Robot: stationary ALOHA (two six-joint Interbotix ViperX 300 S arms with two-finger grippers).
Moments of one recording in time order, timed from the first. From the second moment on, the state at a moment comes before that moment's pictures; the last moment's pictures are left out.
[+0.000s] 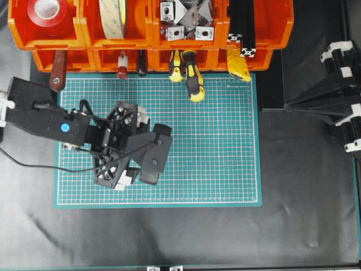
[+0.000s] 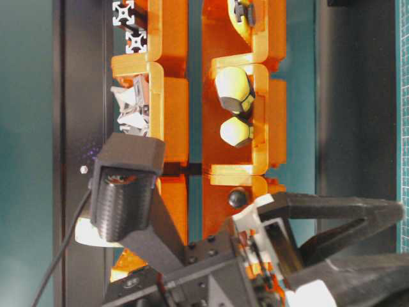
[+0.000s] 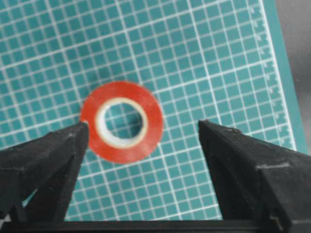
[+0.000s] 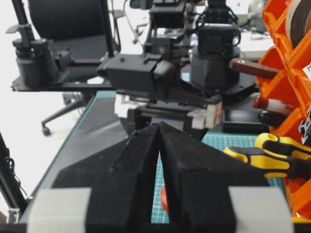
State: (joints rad) left arm -0.19 0.06 0.41 0.08 0.61 0.03; right arm 0.15 -1.00 1.16 0.03 -0.14 0.03
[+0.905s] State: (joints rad) left arm -0.20 -0.78 0.66 0.08 0.55 -0.08; right arm 0.11 -1.02 1.16 0.03 -0.07 0.03
